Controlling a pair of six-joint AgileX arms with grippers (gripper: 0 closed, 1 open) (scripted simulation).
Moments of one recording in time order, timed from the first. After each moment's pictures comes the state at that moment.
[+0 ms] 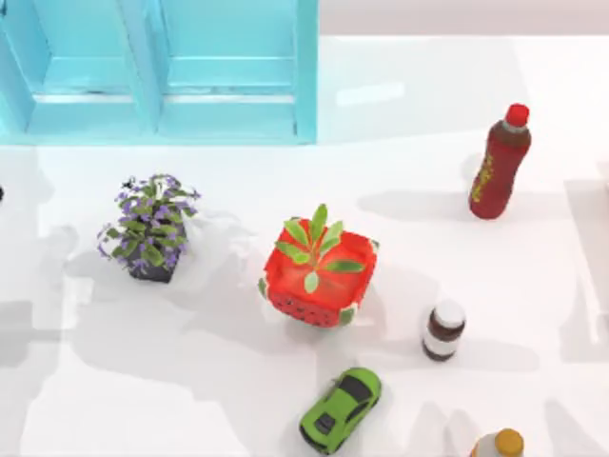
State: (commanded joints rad) left arm 0.20 1.77 1.31 -1.12 0.00 0.22; right arm 0.00 0.00 0.00 0.00 0.00 0.00
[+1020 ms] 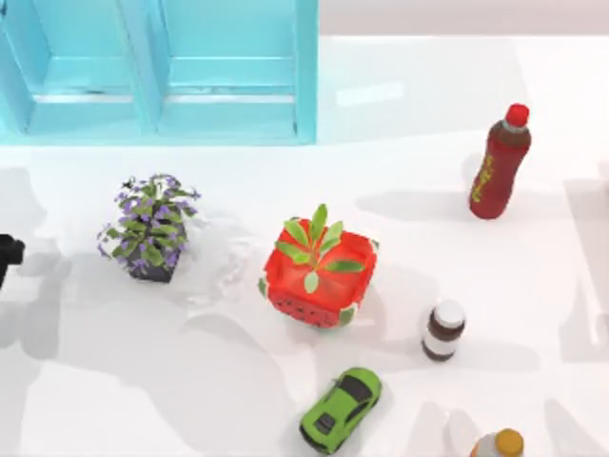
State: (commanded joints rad) left arm 0.20 1.85 1.12 -0.85 0.00 0.23; right arm 0.00 0.00 0.00 0.00 0.00 0.00
